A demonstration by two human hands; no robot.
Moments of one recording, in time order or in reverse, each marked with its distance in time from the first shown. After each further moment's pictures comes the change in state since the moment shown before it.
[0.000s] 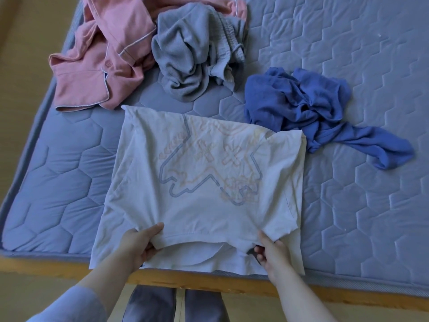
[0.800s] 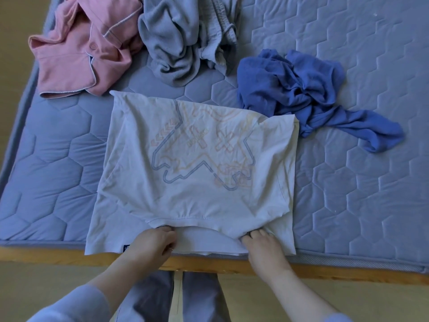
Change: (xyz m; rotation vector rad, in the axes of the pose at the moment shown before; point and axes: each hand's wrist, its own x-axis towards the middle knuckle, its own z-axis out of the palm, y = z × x) left_hand -0.026 -0.027 0.007 1.636 -0.325 0.934; right_hand -0.020 0.016 -0.024 -1.818 -0.222 -0.936
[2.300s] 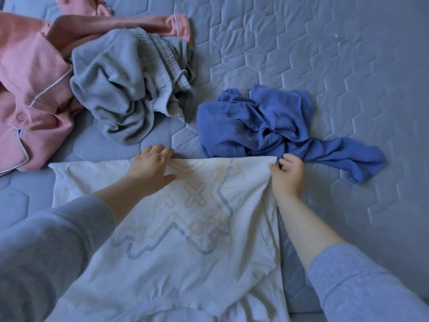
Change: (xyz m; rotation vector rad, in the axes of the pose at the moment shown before) left_hand 0.245 0.029 -0.209 0.288 0.309 -0.028; right_hand 0.174 0.140 -0.181 1.228 0.931 0.760
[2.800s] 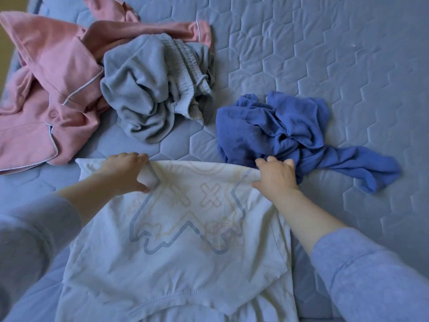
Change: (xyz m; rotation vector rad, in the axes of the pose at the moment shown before) left_hand -0.033 -0.083 -0.023 0.191 -0.174 -0.110; right_hand -0.018 -0.035 0.030 -1.354 -0.421 -0.728
